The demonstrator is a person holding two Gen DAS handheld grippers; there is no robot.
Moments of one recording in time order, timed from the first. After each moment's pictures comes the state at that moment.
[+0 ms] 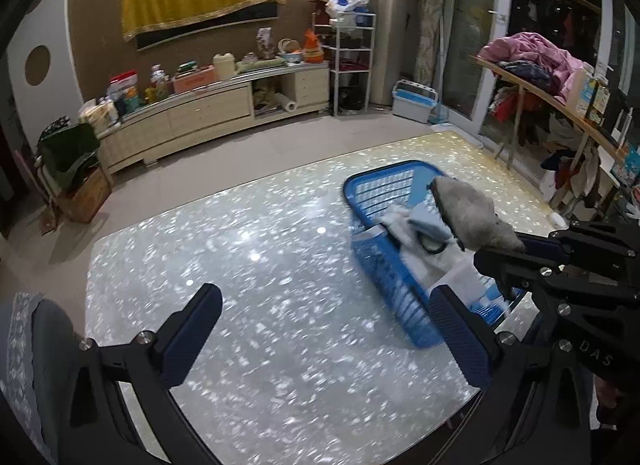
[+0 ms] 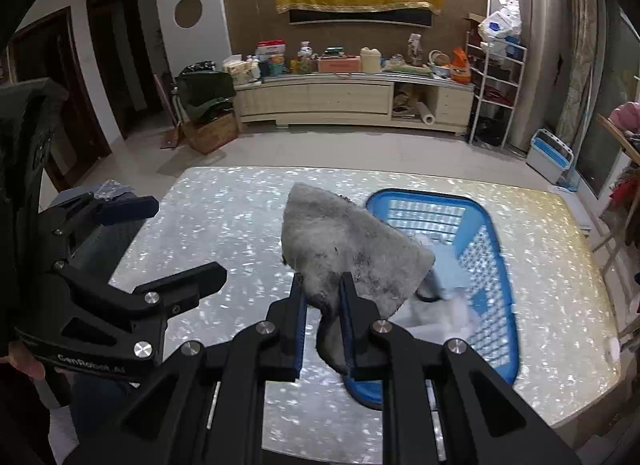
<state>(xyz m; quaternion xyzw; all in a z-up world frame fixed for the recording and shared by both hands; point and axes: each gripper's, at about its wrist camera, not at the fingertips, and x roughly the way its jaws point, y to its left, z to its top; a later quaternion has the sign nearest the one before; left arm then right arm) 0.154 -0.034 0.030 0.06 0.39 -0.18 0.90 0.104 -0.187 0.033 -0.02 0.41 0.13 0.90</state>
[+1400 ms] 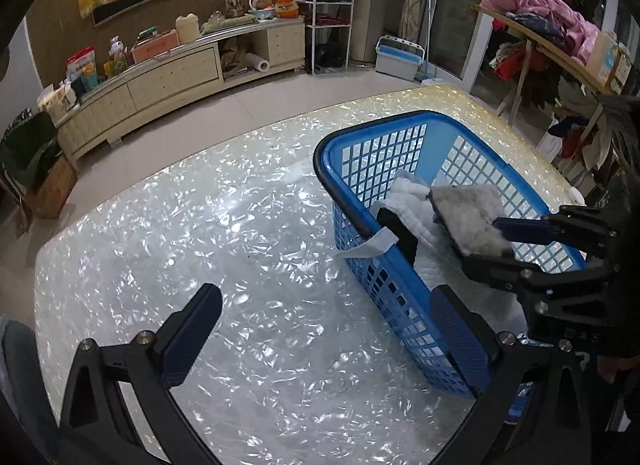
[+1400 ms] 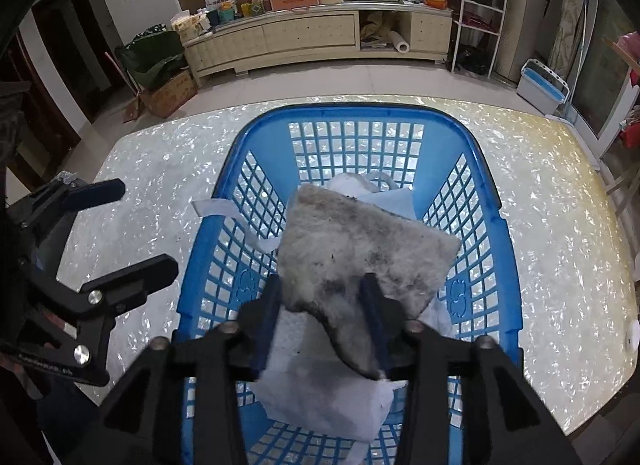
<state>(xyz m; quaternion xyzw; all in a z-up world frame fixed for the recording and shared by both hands) 0.250 -0.081 -0.063 0.08 0.46 -0.21 0.86 0.172 -0.219 -0.046 0.01 0.51 0.10 0.85</state>
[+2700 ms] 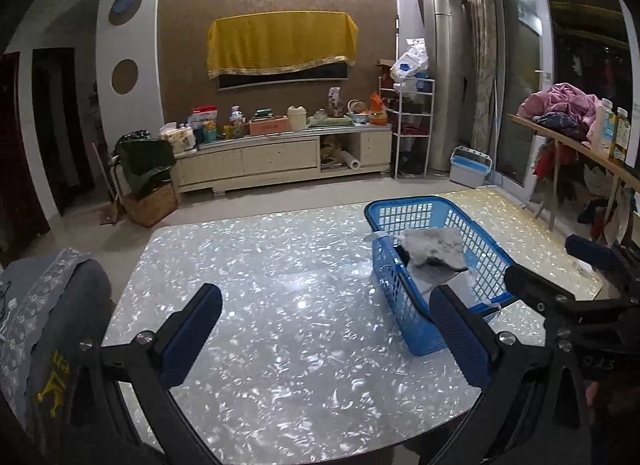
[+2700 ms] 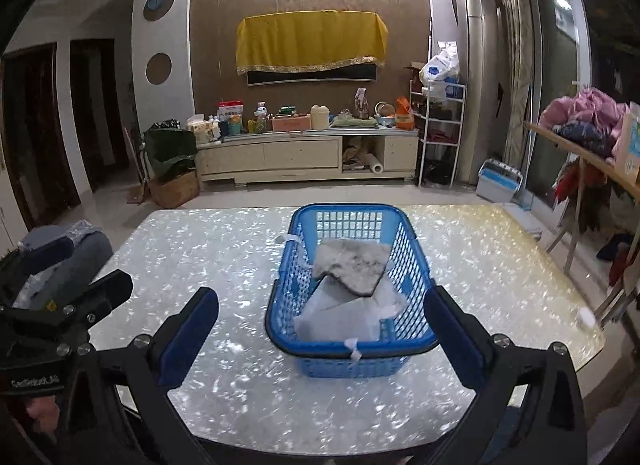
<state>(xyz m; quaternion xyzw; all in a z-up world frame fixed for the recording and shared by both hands) 0.022 -0.042 0.019 0.03 0.27 -0.04 0.96 -0.002 -0.216 0.030 0.00 0.29 0.05 0.96</state>
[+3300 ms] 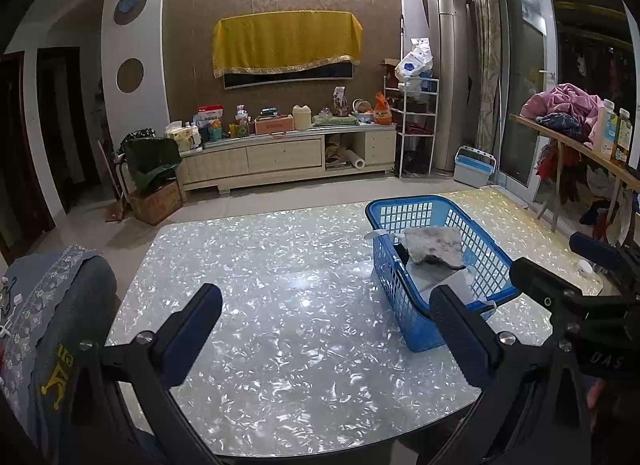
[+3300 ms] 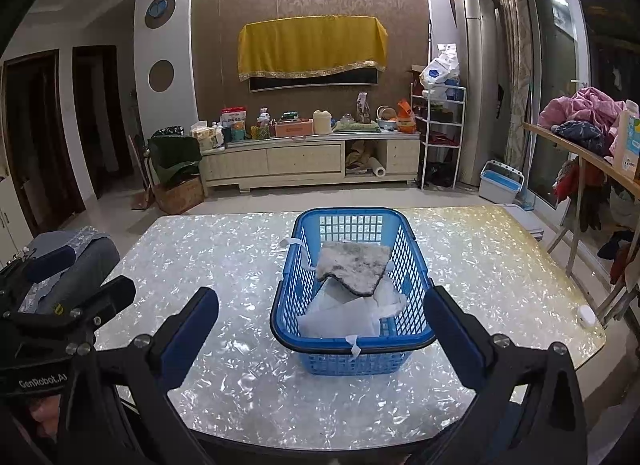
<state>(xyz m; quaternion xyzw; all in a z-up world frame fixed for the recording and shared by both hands) 0.006 -0.044 0.027 0.03 0.27 -0.03 0.96 -0.013 -0.219 0.034 0.01 0.28 0.06 0.96</state>
